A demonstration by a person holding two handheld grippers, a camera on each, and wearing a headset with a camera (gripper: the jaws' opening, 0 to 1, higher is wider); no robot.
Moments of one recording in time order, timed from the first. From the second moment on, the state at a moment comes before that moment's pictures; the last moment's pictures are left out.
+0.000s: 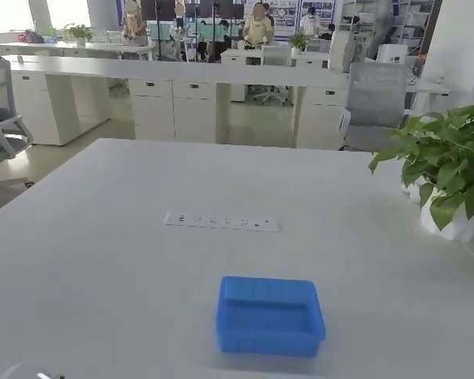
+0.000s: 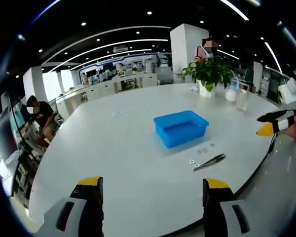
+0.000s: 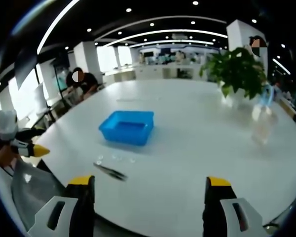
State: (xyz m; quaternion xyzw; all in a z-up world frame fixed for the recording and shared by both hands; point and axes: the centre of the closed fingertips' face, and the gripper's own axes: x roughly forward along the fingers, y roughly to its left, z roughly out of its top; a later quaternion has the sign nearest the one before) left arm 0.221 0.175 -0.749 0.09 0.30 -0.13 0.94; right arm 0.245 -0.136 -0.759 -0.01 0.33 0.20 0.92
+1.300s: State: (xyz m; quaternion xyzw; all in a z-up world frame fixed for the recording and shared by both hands) left arm 0.267 0.064 -0.843 0.21 0.36 -0.40 0.81; right arm 0.260 -0.057 -0.811 -0.09 0.39 0.34 0.85
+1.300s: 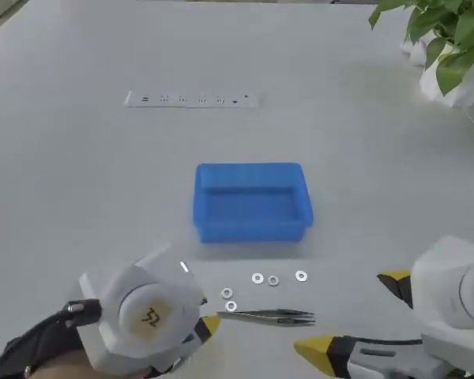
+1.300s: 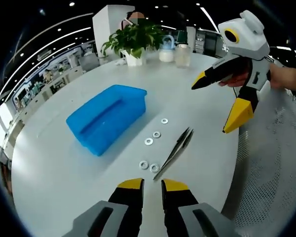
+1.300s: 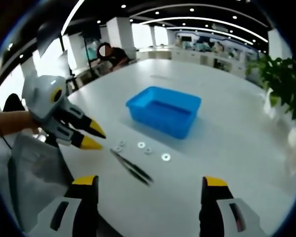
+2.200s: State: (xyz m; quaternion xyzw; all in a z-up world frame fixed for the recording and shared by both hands) left arm 0.260 0.044 -0.855 0.29 0.35 -0.50 0.74; right arm 0.254 -0.012 -0.847 -0.13 0.43 0.43 0.78
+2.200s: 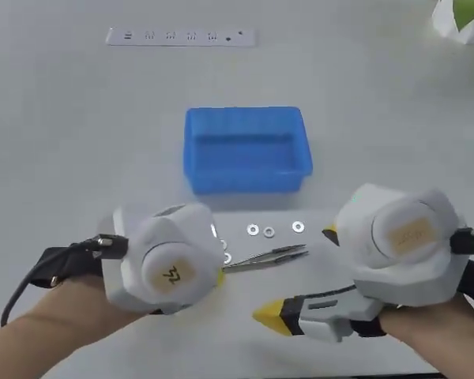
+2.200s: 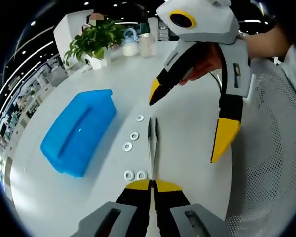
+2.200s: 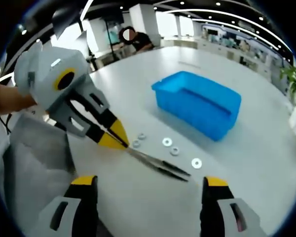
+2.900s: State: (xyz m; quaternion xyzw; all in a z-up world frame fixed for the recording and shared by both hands) left arm 0.257 0.024 -0.773 0.27 0.30 -0.51 0.76; right arm 0.251 0.009 -0.847 -0.14 0.41 0.49 0.76
